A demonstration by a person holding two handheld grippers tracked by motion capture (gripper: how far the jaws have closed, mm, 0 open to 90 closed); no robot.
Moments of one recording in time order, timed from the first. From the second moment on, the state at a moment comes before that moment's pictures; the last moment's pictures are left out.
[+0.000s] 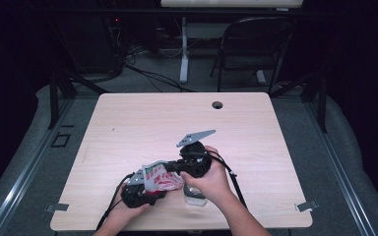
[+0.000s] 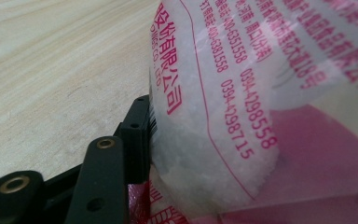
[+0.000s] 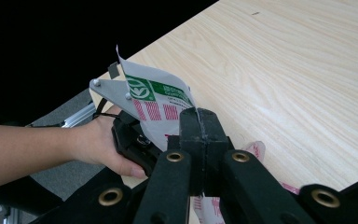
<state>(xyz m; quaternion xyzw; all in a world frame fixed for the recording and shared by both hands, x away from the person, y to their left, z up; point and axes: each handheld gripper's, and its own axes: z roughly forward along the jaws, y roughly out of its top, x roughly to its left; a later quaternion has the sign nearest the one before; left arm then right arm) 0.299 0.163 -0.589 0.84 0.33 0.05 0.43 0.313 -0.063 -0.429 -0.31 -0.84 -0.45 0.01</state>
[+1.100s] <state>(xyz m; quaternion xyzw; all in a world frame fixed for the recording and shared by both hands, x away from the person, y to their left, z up) 0.298 0.165 -0.577 0.85 0.33 0.10 0.41 0.311 -0.069 -0.424 -0.31 -0.84 -0.45 0.01</state>
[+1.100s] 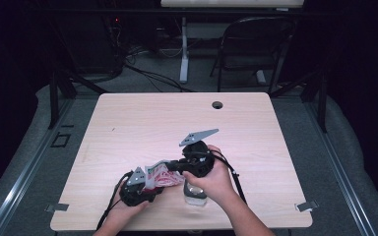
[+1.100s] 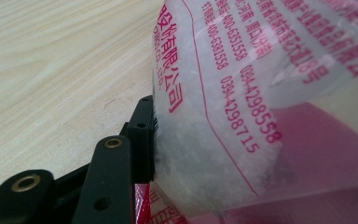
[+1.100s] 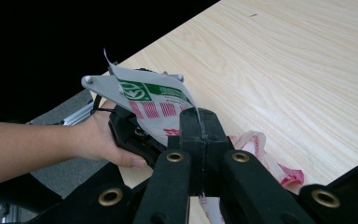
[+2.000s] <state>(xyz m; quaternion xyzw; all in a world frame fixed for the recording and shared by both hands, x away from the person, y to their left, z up) 0.296 0.165 -0.569 0.85 0.33 0.15 0.39 0.309 -0.072 -0.422 -0.29 -0.84 -0.46 0.00</state>
